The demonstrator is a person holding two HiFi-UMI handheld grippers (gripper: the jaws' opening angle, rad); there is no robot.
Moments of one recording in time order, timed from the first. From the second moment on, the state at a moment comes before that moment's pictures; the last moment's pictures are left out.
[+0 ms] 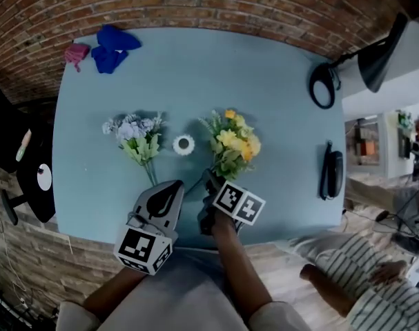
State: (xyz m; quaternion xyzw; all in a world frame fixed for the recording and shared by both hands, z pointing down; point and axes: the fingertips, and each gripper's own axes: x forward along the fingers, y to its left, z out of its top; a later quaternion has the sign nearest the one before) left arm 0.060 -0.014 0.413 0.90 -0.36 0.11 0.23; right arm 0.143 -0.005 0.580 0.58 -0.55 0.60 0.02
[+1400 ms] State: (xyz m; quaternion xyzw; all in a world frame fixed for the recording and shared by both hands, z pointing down) left arm 0.068 -0.004 0.427 0.90 -0.34 0.12 0.26; right arm 0.166 -0.019 0.553 0.56 -0.59 0.58 -0.02
